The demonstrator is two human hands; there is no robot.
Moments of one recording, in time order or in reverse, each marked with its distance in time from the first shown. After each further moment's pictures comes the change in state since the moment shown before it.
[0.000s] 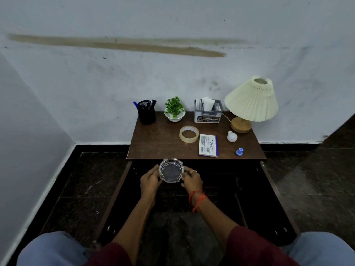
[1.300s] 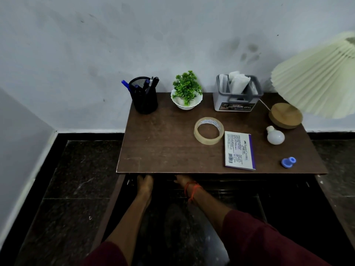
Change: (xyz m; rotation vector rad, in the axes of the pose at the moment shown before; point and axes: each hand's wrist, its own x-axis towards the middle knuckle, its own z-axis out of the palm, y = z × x) left_hand 0.193 -0.061 -0.012 0.165 0.219 -0.190; right_hand 0.157 0.041 0.111 -0.157 -0.335 0.290
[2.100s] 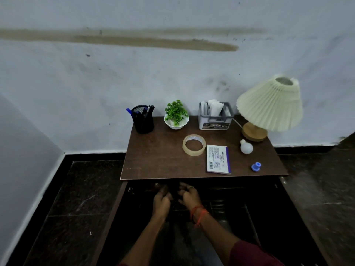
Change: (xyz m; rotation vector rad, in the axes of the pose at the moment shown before) left_hand -0.111 -0.016 0.012 0.125 -0.282 0.155; right_hand -0.116 0.005 -0.039 0.345 0.160 -0.112
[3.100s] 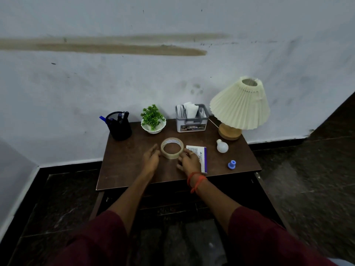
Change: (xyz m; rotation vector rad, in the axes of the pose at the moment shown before) left_hand 0.075 0.117 0.071 0.116 -0.073 0.195; right_hand 0.020 -0.122 -0.055 0.136 0.165 -0.209
